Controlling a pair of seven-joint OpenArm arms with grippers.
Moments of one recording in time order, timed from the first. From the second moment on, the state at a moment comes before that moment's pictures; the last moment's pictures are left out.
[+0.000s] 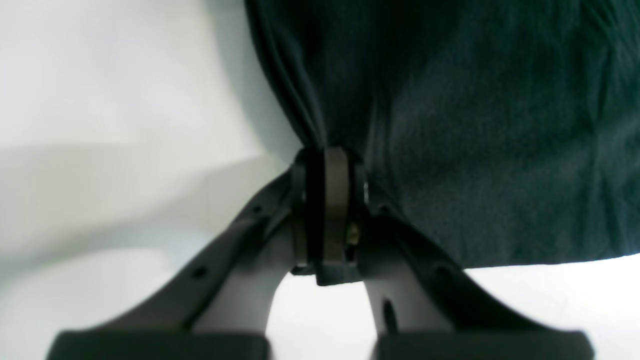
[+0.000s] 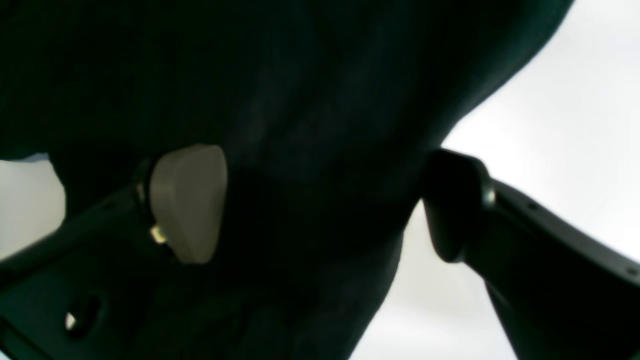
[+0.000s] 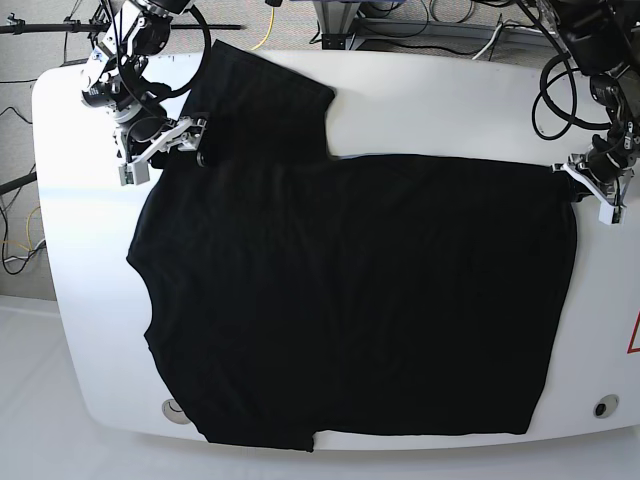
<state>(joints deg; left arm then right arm) -0.2 -23.5 -34.6 65.3 -21.4 -42.1 42.7 -11.8 -0.9 37.0 92.8 27.5 40.4 -56.4</state>
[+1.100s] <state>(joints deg) 7.1 -23.0 -36.4 78.0 -26.9 -41.9 46.9 -15.9 -1.3 37.0 102.4 17.3 40.1 -54.3</state>
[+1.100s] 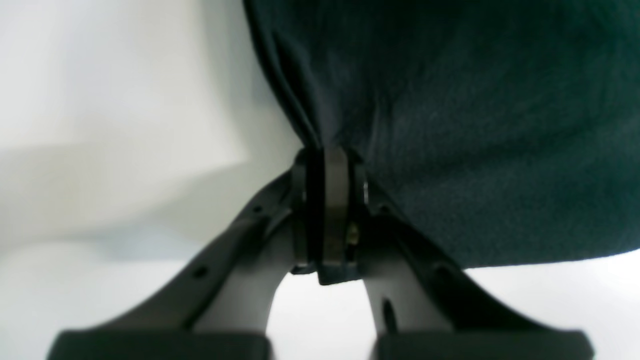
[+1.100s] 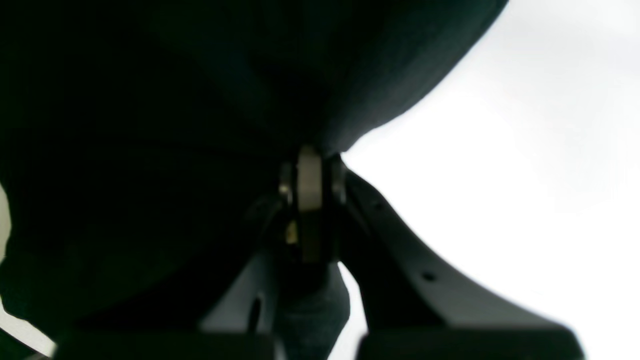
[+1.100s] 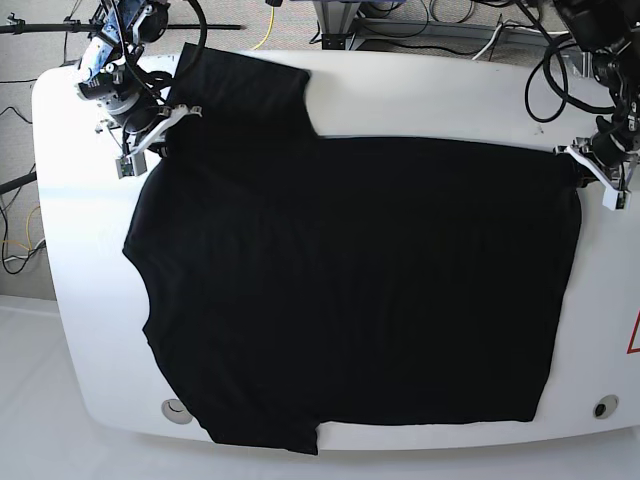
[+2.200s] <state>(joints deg) 15.9 -21.0 -42.3 91.4 -33.1 -42.0 54.7 -27.6 -1.7 39.0 111.8 19.7 40.2 -54.0</state>
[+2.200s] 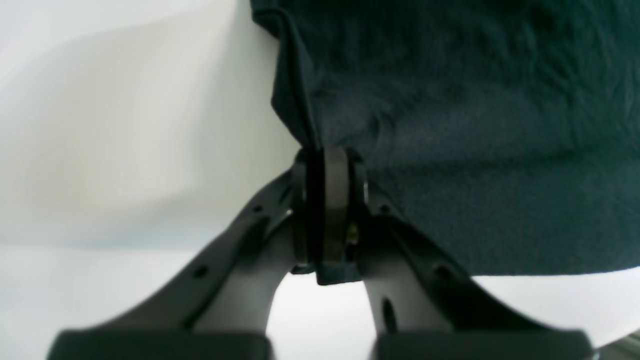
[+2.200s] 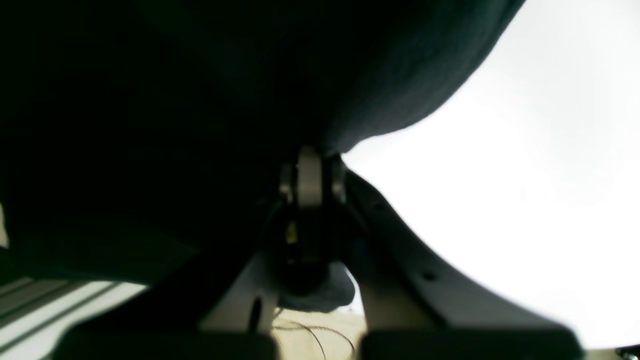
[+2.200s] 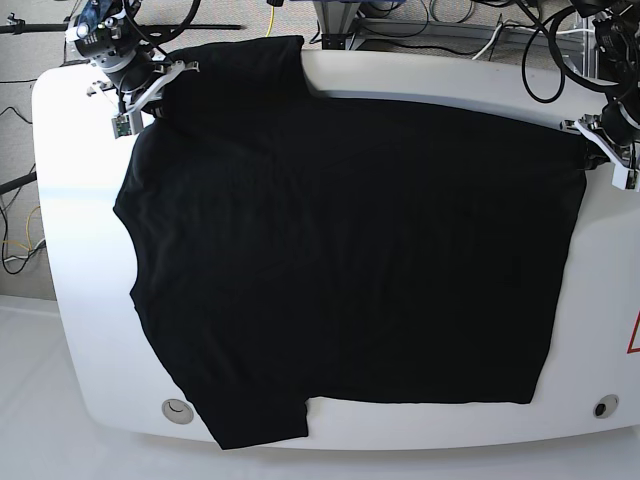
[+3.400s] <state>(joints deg) 5.1 -20.6 -42.3 91.4 -35.9 -42.1 55.3 -13.4 -0.9 46.9 111.9 33.2 40.2 -57.5</state>
